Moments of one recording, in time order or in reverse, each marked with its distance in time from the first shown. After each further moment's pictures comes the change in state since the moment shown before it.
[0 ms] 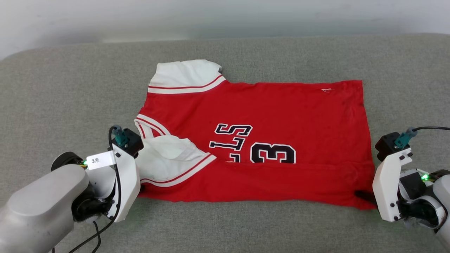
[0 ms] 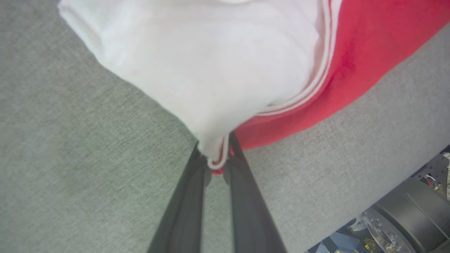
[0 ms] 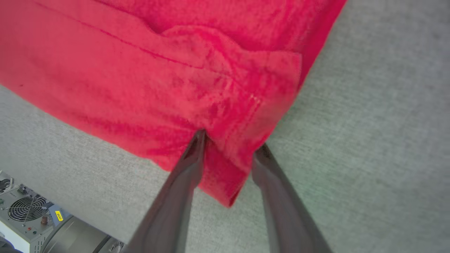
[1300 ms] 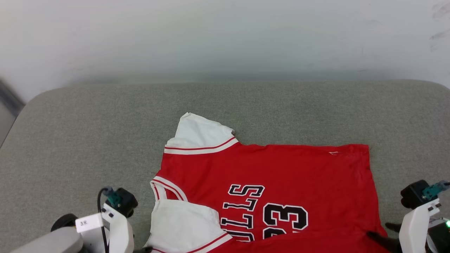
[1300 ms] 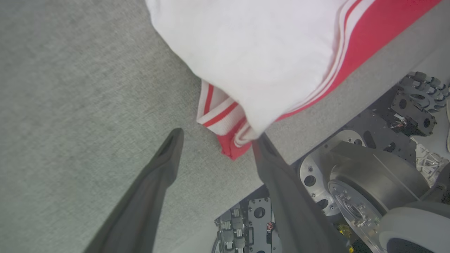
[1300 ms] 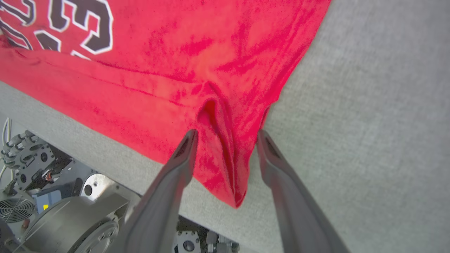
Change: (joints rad) left arm 0.317 0.084 0.021 -0.151 -0.018 0.025 -0.109; right arm 0.287 -0.177 -0.012 -0.184 0.080 0.002 -0.218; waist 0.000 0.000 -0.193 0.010
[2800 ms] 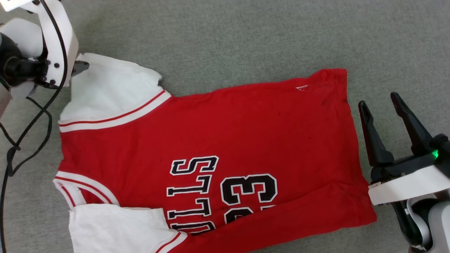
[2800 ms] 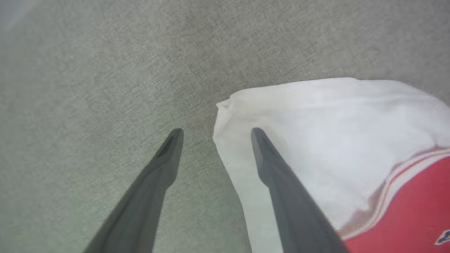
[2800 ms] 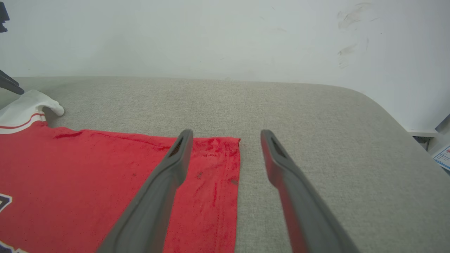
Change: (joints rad) left arm -0.786 -0.128 0.171 0.431 0.058 -0.011 0.419; right arm 0.048 0.569 -0.596 -0.386 -0.707 0.000 -0.590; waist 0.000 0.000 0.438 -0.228
